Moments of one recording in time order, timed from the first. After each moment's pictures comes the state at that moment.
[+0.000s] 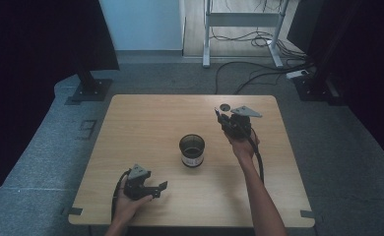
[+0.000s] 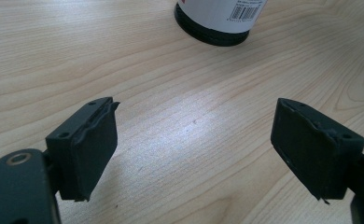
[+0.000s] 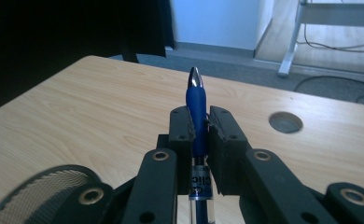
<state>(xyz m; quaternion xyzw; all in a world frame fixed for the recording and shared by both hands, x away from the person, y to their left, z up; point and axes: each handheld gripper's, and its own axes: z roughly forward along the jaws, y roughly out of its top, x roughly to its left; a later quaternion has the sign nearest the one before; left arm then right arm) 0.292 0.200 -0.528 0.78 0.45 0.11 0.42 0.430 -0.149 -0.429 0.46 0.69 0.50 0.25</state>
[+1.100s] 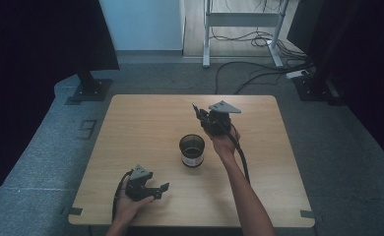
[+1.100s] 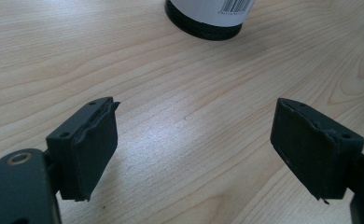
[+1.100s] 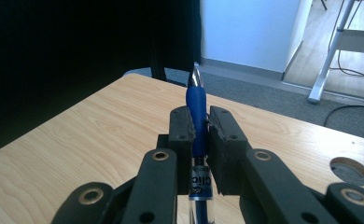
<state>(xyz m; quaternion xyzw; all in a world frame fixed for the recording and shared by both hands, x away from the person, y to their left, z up) 0.291 0.195 -0.530 0.79 0.44 0.10 0.41 0.427 -0.088 -0.406 0.41 0.70 0.53 0.24</state>
